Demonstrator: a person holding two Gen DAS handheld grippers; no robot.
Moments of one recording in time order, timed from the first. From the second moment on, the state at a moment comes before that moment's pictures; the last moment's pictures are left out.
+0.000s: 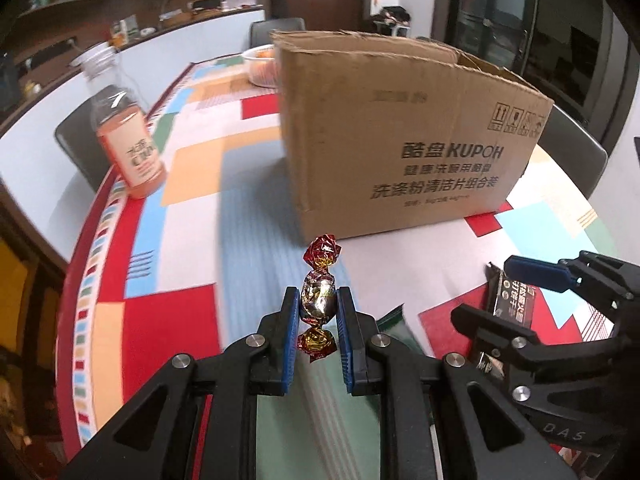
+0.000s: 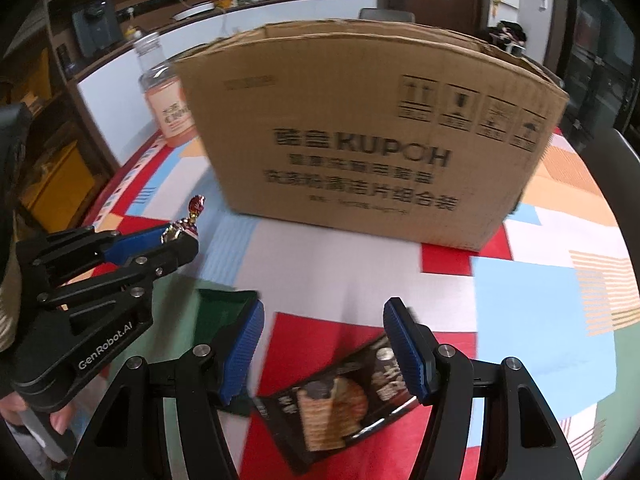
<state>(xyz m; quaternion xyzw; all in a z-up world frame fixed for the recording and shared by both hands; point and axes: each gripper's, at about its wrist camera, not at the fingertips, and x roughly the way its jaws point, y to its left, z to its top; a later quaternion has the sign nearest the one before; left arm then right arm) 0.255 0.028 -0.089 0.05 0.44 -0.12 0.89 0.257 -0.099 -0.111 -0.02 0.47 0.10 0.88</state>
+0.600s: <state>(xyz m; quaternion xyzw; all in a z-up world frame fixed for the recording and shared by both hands) 0.213 0.084 -0.114 0.00 0.46 -0.05 0.89 0.253 -0.033 -0.142 -0.07 0.49 0.15 0.85</state>
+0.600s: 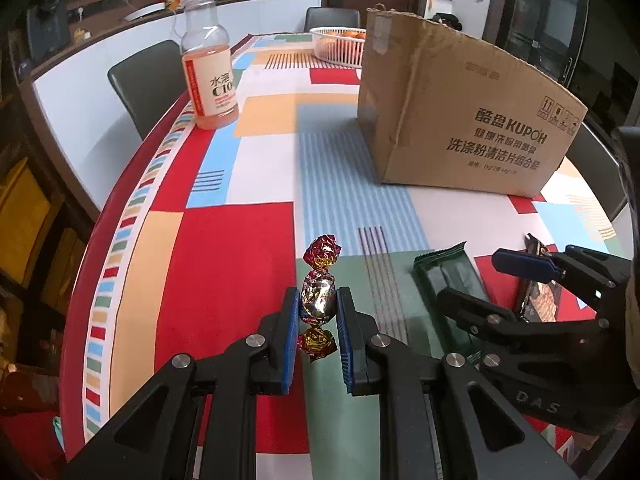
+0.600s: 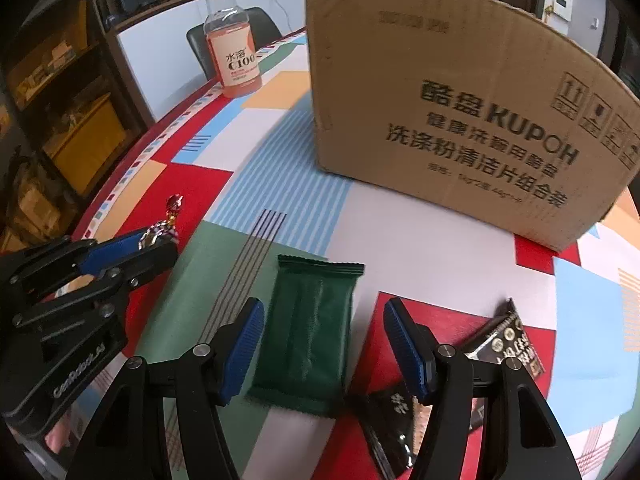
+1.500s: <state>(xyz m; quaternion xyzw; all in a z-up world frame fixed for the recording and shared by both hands) 0.214 0.069 -0.098 0.00 0.44 -0.06 0.90 0.254 -0.035 -0.135 -0.07 0.48 0.16 0.86</state>
